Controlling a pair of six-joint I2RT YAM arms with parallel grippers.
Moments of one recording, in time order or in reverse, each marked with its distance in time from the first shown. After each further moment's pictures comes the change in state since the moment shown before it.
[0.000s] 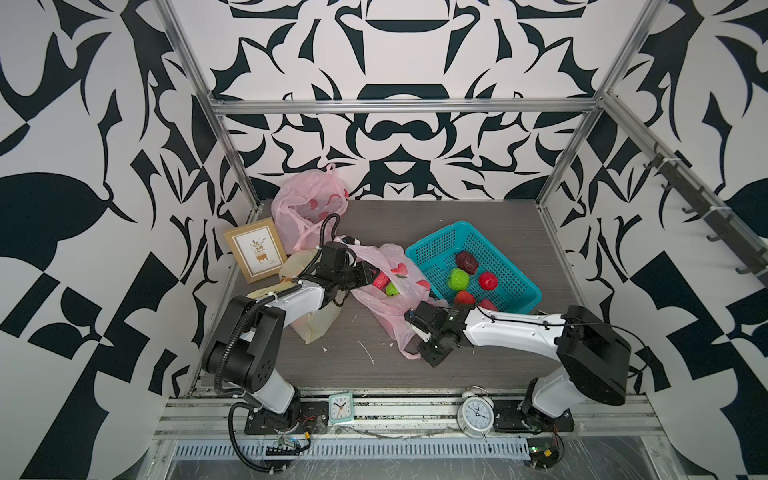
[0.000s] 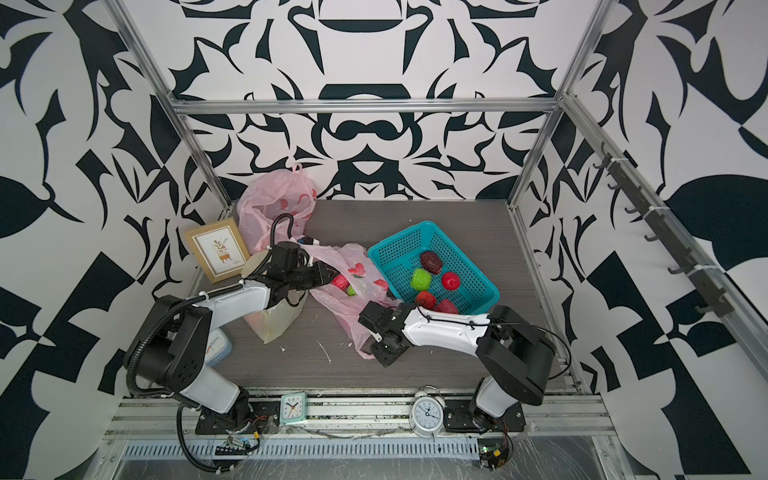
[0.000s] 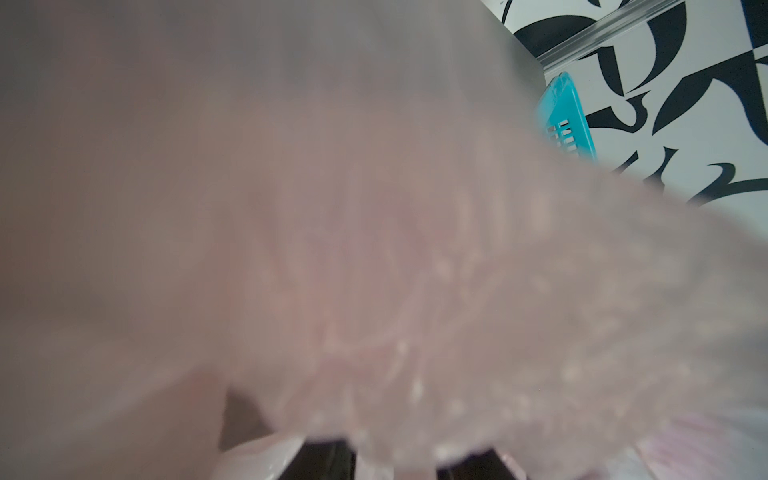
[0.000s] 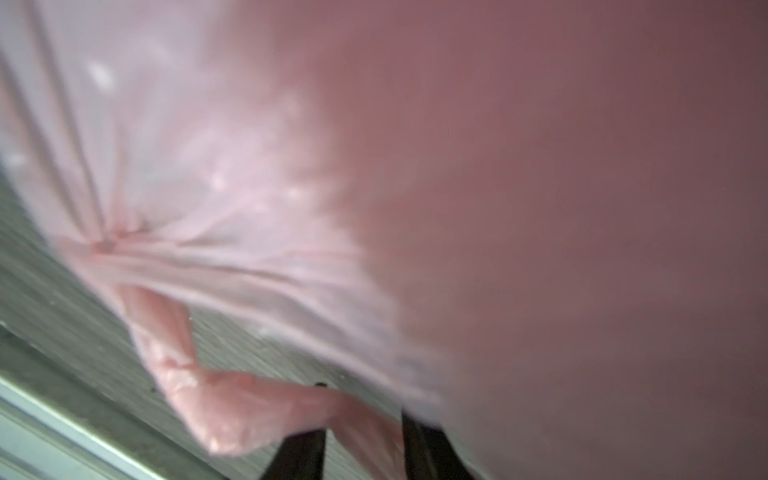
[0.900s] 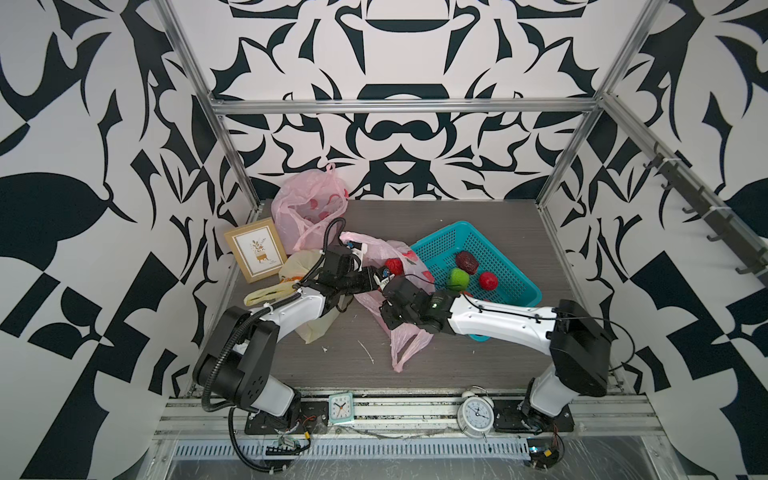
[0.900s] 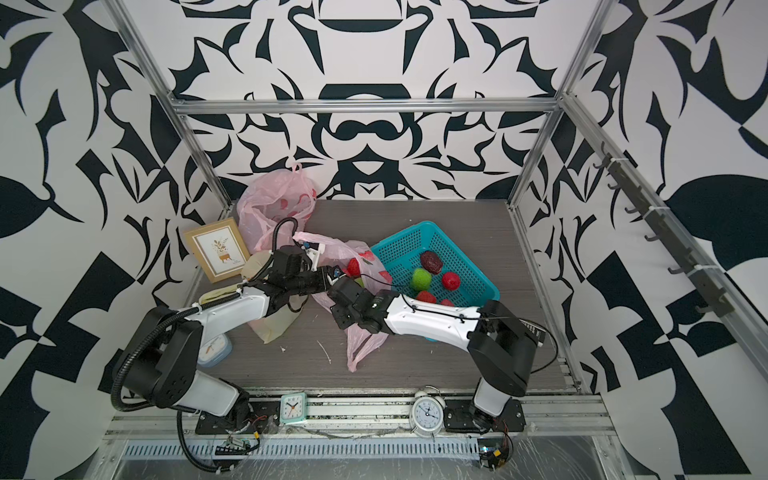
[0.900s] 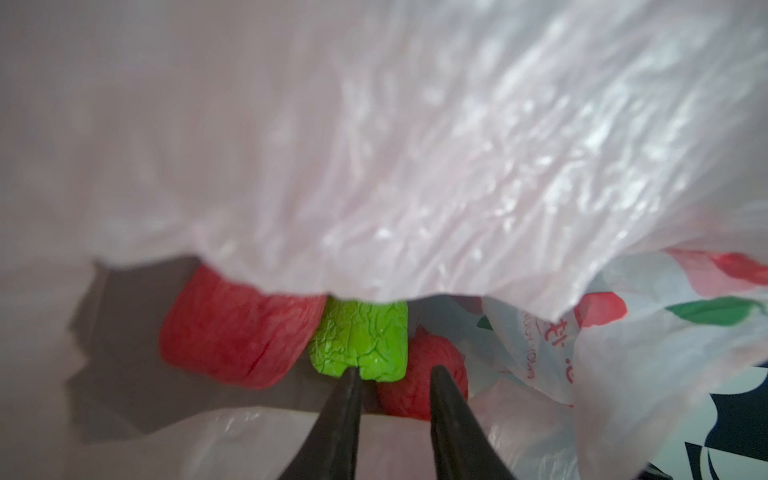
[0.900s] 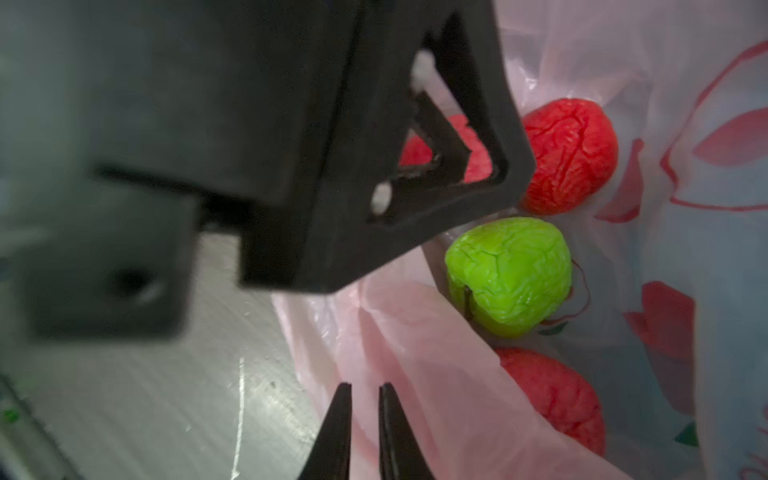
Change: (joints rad) left arm -0.064 -0.072 -0.042 0.005 0.016 -0.006; right arm 0.050 0.148 0.282 0.361 0.257 0.132
